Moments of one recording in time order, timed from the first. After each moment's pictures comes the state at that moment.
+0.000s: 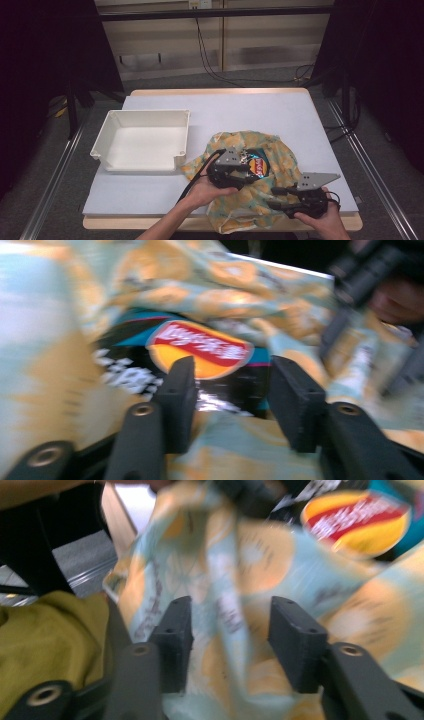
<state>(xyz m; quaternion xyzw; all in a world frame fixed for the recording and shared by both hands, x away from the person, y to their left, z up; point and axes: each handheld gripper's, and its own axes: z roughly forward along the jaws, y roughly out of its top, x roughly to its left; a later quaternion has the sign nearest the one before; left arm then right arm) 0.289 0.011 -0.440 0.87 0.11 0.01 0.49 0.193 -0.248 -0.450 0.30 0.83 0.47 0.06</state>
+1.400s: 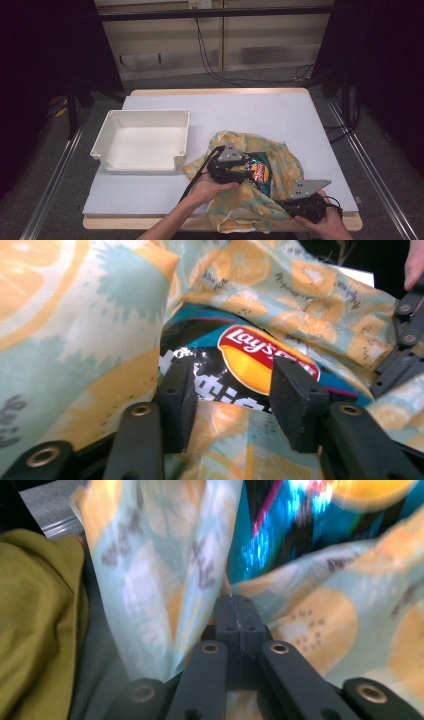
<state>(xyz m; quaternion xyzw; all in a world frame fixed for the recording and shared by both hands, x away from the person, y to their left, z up) 0.300 0.009 -0.446 0.86 0.15 0.05 0.48 0.188 -0.247 -0.472 0.27 0.88 0.39 0.07</state>
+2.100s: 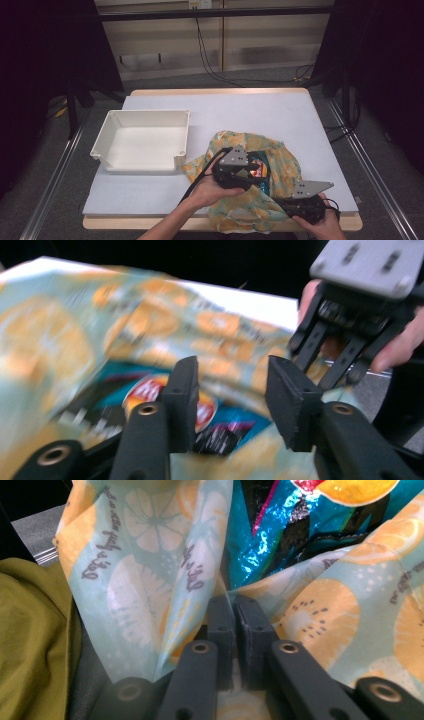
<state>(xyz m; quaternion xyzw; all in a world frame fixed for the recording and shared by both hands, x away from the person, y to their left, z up) 0.278 -0.006 -0.408 0.86 0.08 0.00 0.51 0.185 -0.246 -0.476 0.30 0.85 0.42 0.09</state>
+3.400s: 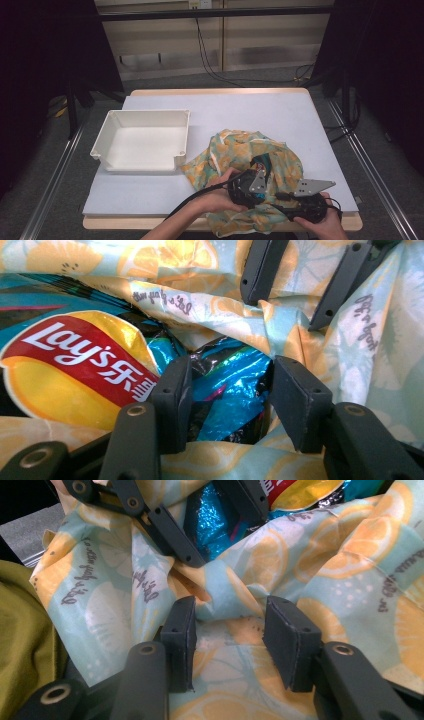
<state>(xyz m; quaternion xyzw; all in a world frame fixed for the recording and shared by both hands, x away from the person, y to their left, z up) 0.256 -0.040 -0.461 0.94 -0.04 0.08 0.34 0.188 -0.254 -0.481 0.32 0.85 0.41 0.09</state>
